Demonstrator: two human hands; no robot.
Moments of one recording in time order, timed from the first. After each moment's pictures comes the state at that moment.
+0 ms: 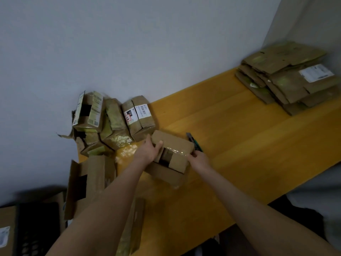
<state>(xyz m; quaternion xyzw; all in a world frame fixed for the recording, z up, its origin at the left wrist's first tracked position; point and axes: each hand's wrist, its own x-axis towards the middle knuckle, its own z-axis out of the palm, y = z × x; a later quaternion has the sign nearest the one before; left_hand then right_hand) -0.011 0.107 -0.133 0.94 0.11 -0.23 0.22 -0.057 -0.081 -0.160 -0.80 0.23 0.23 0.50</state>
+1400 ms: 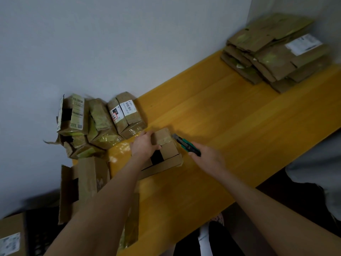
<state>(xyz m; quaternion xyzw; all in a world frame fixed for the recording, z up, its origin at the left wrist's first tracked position) -0.014 0.064 -0.127 0.98 0.03 -0.20 0.09 -0.098 -0.147 -0.153 -0.93 0.07 0.16 0.34</state>
